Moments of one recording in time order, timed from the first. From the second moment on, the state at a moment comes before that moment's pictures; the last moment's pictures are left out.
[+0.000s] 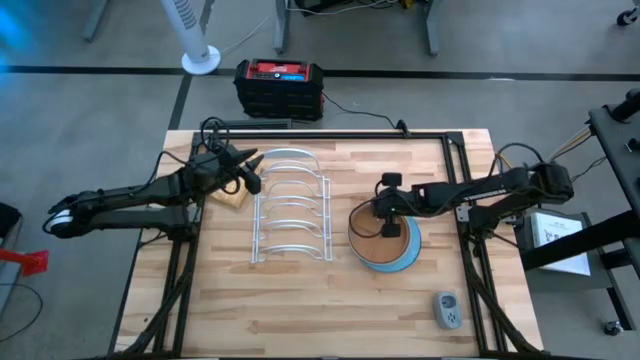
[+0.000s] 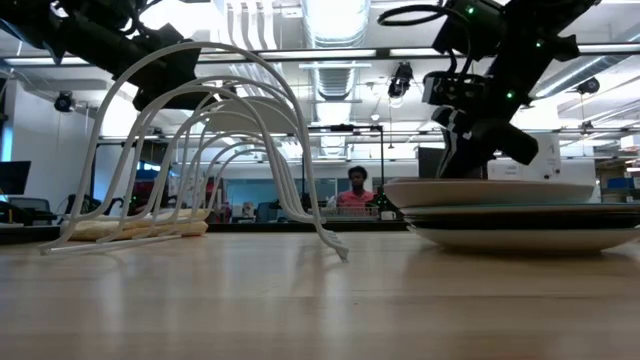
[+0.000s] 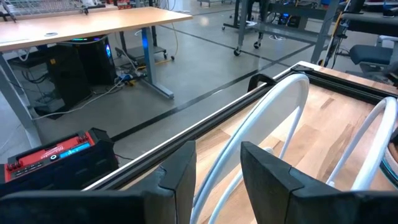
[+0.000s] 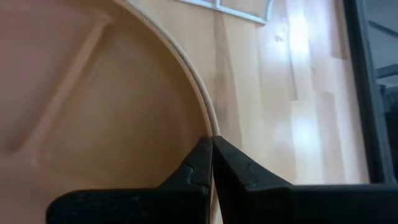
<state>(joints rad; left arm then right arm) 0.34 0.77 0.47 0.04 -0.43 -0.14 -0.02 1.35 0.70 -0.35 0.34 -0.24</state>
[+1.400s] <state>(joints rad) 0.27 1.21 0.85 0.13 0.14 -0.10 0.17 1.13 0.70 -0.42 0.62 -0.28</state>
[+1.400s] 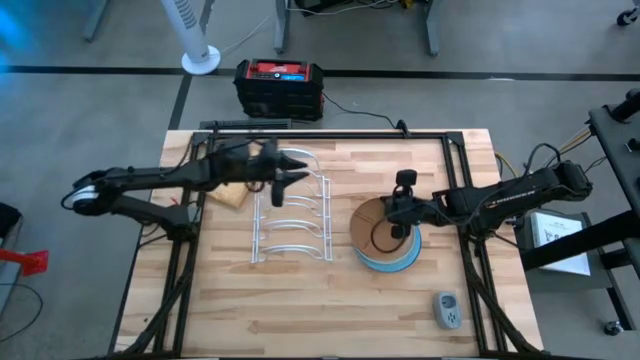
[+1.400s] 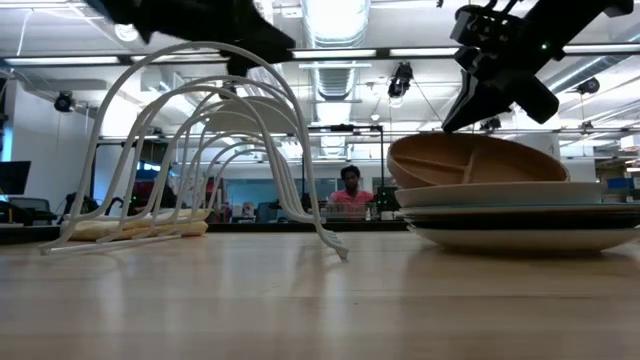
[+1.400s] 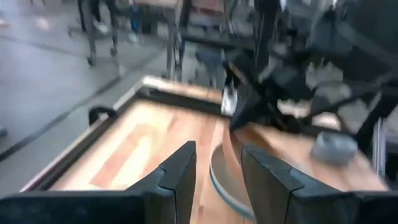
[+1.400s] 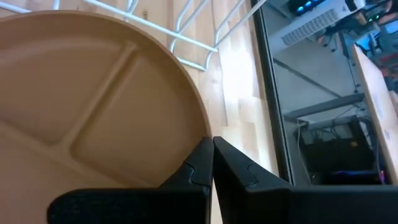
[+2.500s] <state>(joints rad) 0.20 1.47 1.15 -0.07 0.14 0.00 0.02 1.24 0.70 -0.43 0.44 -0.09</state>
